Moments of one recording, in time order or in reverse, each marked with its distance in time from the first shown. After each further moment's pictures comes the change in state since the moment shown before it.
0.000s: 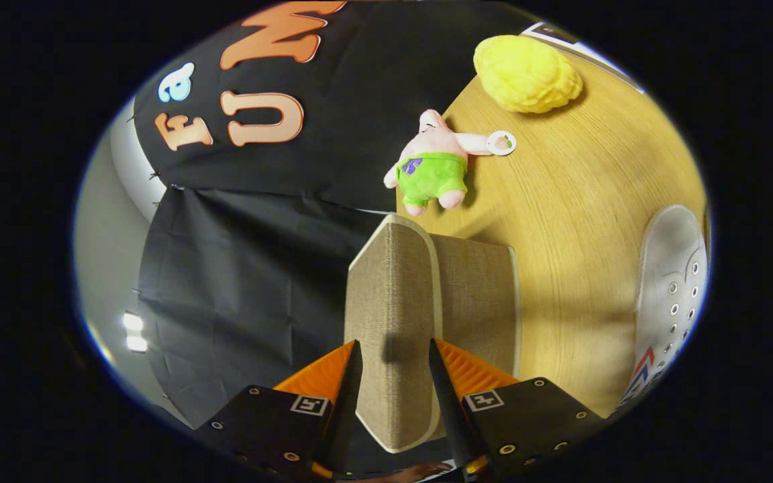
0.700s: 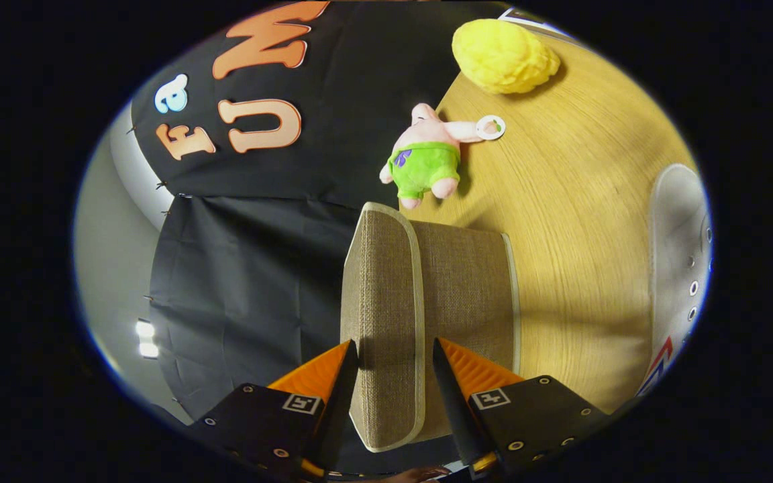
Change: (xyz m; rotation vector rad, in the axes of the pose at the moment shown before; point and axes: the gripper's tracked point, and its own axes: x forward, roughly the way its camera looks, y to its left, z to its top) arm -0.003 -0.006 0.000 0.079 -0.038 0.081
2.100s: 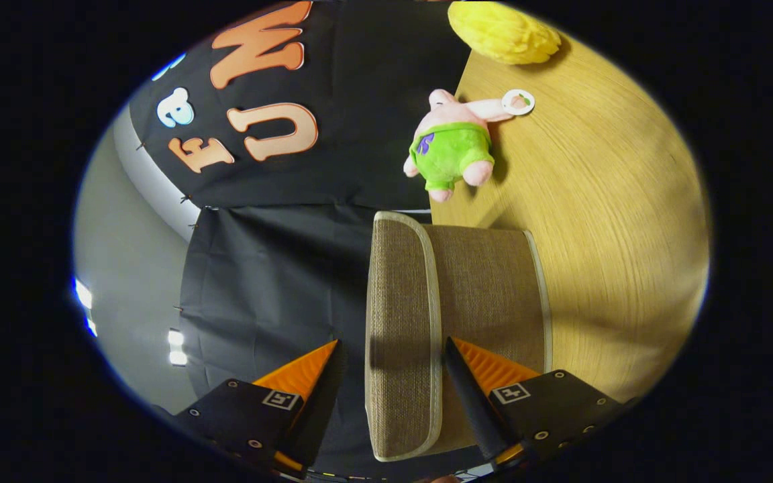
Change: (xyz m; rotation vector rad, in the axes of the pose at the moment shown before) arm 0.046 0.022 -0.020 0.050 0.049 0.171
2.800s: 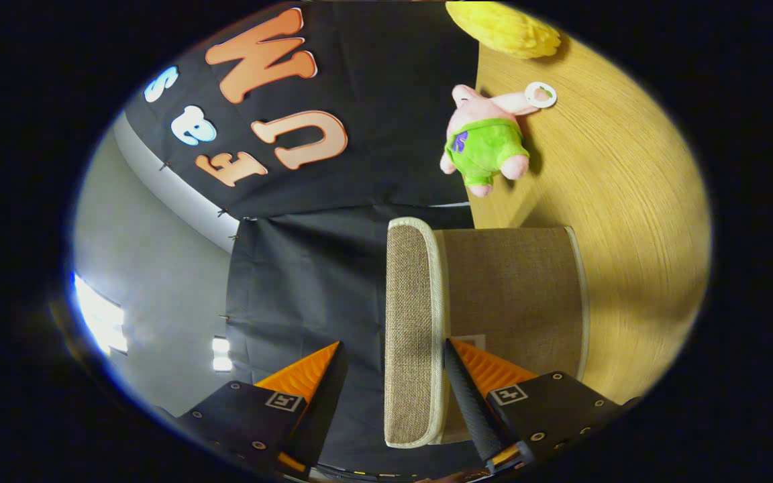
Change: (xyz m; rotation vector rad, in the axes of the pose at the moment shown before) arm -0.027 0.056 0.024 0.082 -0.030 0.202
